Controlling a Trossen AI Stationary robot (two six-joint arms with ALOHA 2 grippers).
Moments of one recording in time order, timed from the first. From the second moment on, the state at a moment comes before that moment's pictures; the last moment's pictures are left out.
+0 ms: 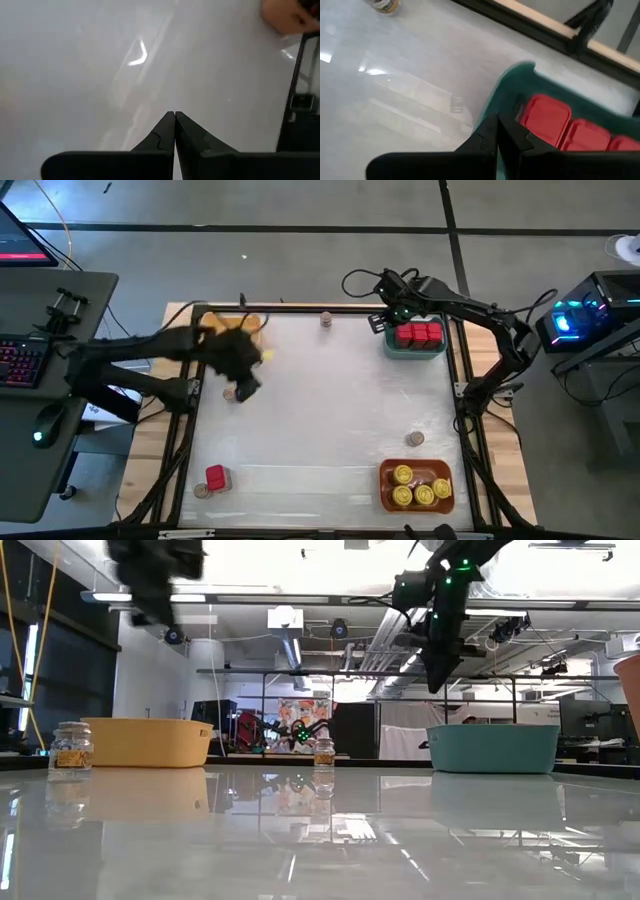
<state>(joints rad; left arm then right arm) 0.14 1.07 1.01 -0.96 0.17 -0.41 -0.64 1.61 1.39 -1.03 0.17 0.44</state>
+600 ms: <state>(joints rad) -0.82 1.22 1.00 -0.95 0.18 -0.91 -0.62 1.60 1.39 -0.94 0.01 0.36</state>
